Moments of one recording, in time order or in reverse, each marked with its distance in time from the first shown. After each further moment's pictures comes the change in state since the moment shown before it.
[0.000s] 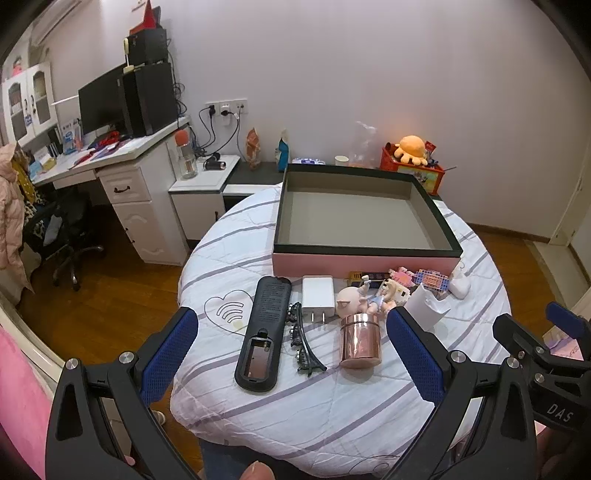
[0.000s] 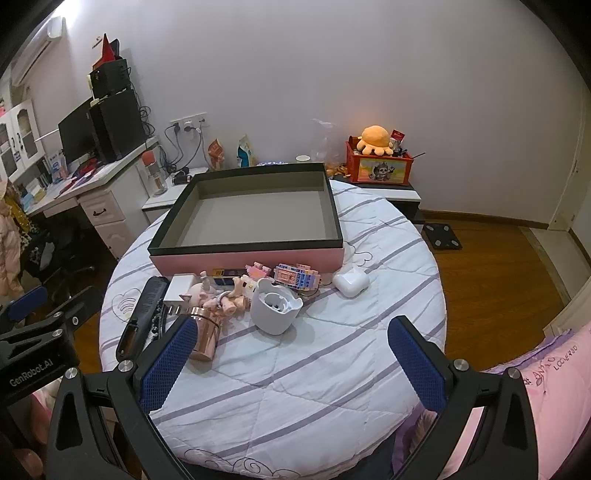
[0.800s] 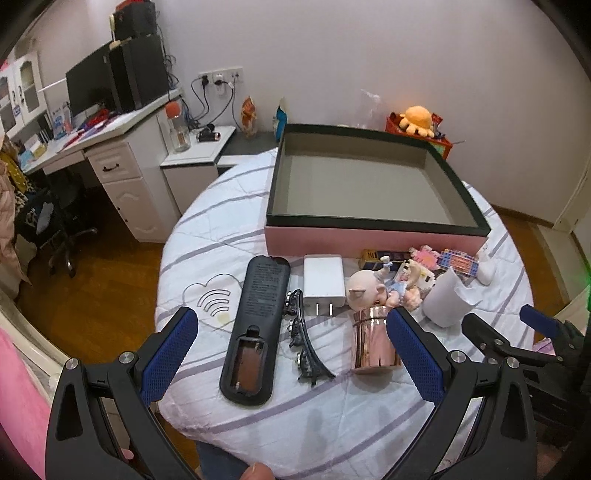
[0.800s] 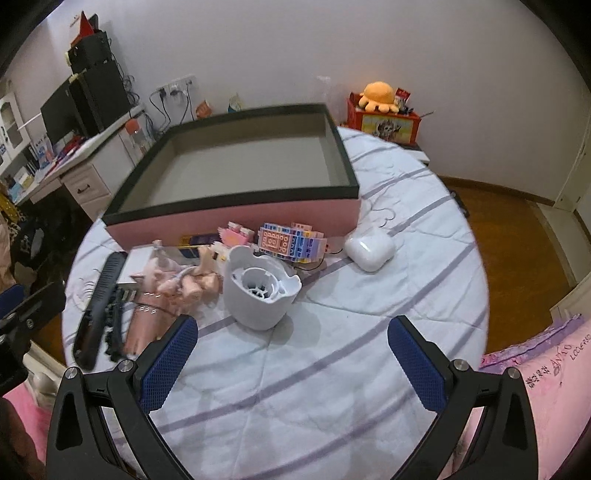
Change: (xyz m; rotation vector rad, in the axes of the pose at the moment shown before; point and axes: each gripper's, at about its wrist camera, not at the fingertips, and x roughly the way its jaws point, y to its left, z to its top) left arm 0.068 -0.003 -0.002 0.015 0.131 0.004; right arm 0.100 -0.009 -0.012 0.028 0.164 0.002
